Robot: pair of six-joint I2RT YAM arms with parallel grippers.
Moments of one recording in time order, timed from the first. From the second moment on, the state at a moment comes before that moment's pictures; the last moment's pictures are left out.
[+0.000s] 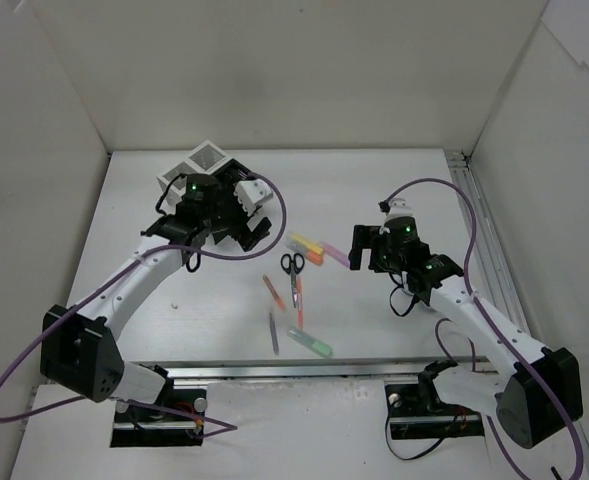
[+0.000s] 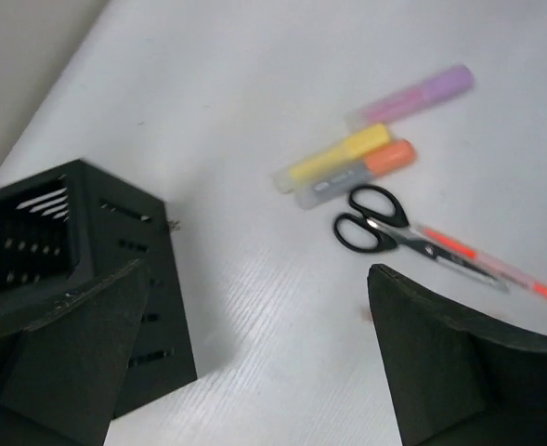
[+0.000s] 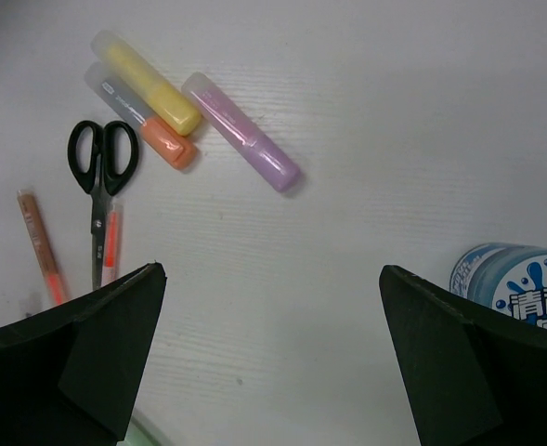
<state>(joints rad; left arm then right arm) -0.39 1.38 1.13 -0.21 0.39 0.41 0.42 1.12 0.78 -0.33 0.10 0.34</state>
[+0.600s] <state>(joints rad) -0.58 1.75 1.64 -0.93 0.54 1.15 0.35 1.14 0.80 -0.46 0.08 0.37</state>
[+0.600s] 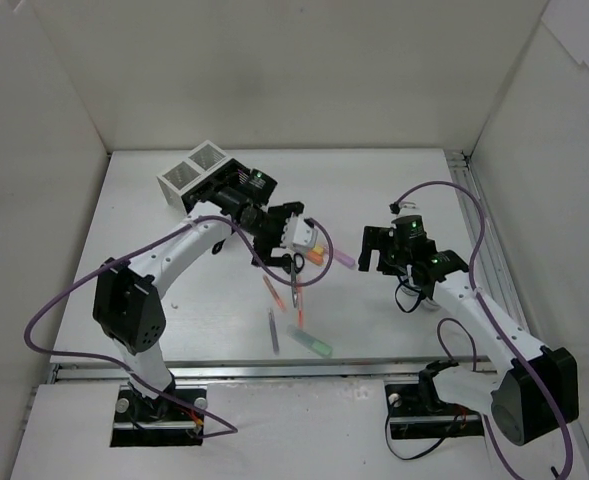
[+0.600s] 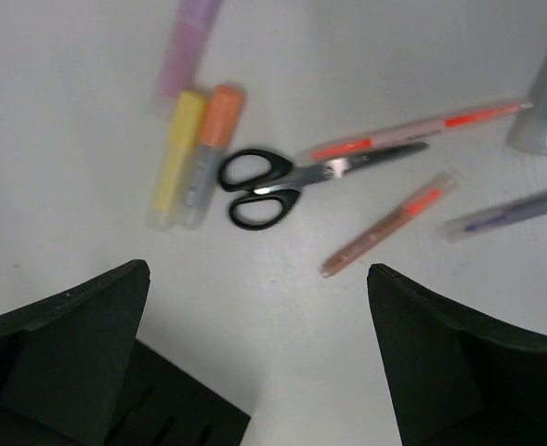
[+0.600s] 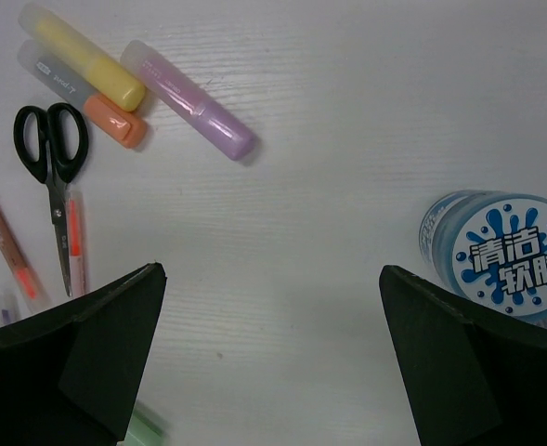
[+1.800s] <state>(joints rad) -0.64 1.96 1.43 -0.87 0.42 1.22 0.34 1.21 0.84 -0.55 0.05 0.42</state>
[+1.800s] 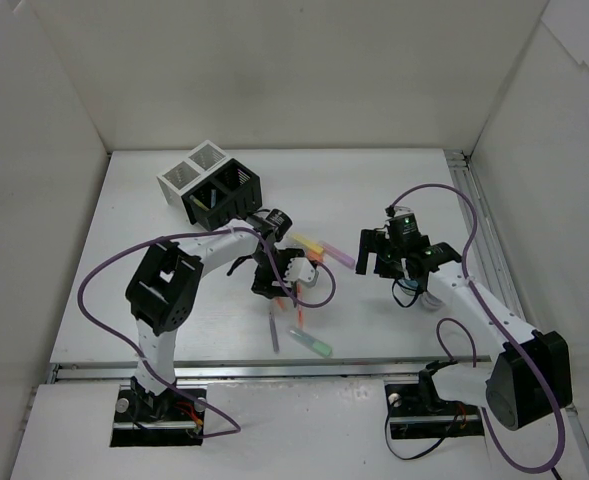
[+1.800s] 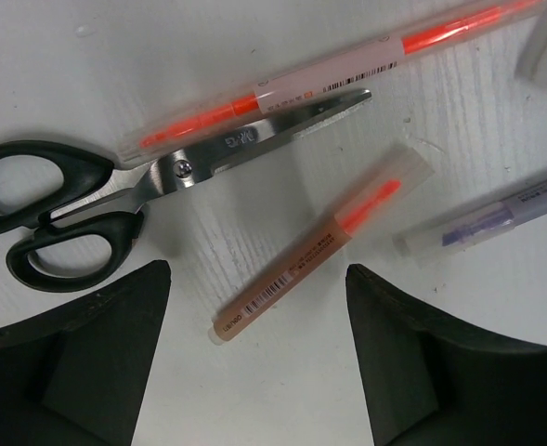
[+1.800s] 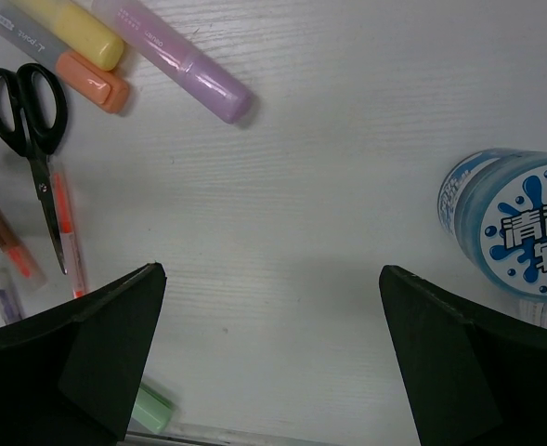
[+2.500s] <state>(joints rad) -0.70 1.98 1.43 -0.95 0.42 1.22 0.34 1.22 0.85 -0.56 0.07 0.42</state>
